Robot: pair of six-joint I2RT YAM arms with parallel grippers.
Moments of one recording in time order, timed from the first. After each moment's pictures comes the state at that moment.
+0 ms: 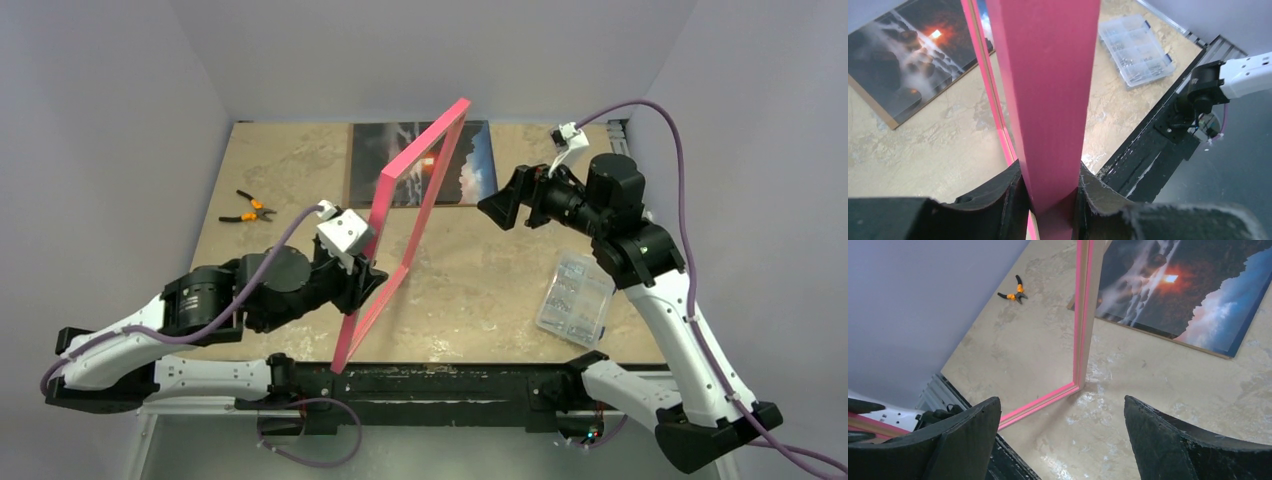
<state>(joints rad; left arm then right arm) -1.34 0.89 1.36 -0.88 -0.47 -0.28 0.38 1.00 1.28 -0.58 -0.35 0.37</state>
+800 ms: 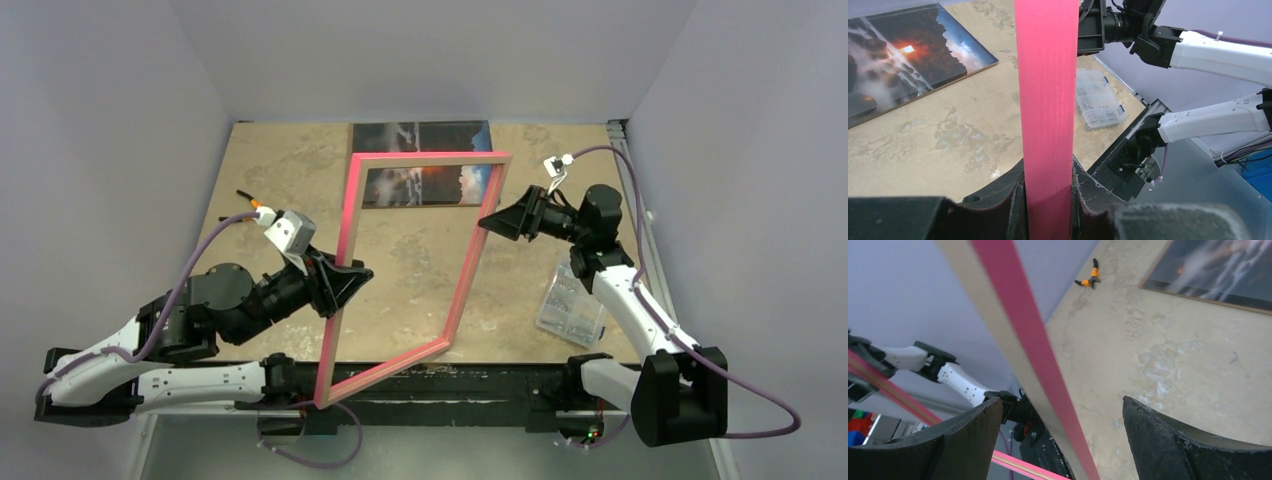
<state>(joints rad) -1.33 0.65 1.15 -0.66 -0.46 -0.42 0.12 1.12 0.70 0.26 -0.95 0.75</state>
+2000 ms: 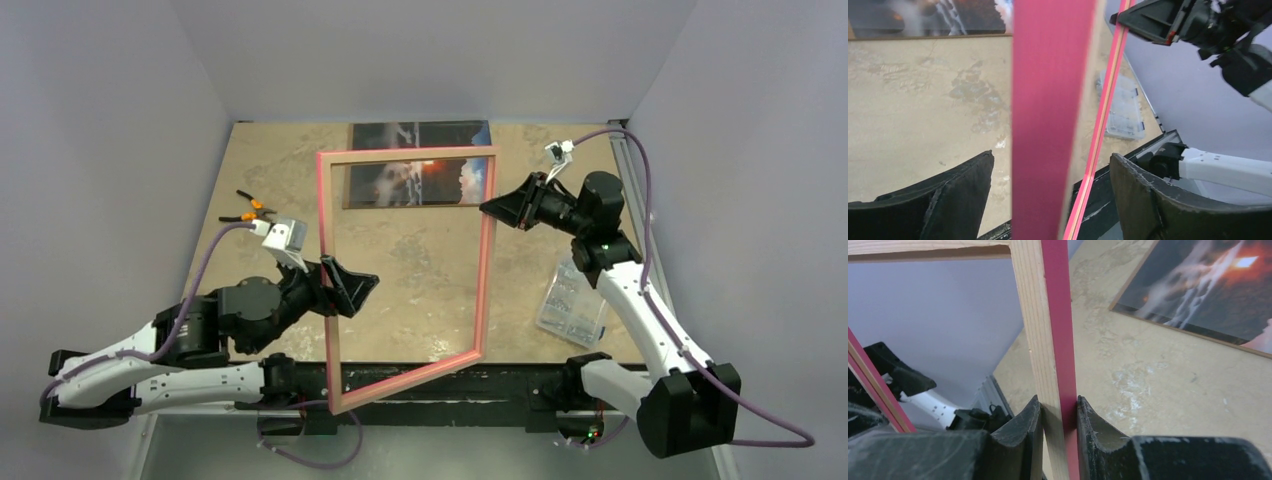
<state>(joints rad) -1.33 0.58 1.01 -0.72 -0.65 -0.74 0.19 1.08 0.81 0.15 -0.80 0.67</state>
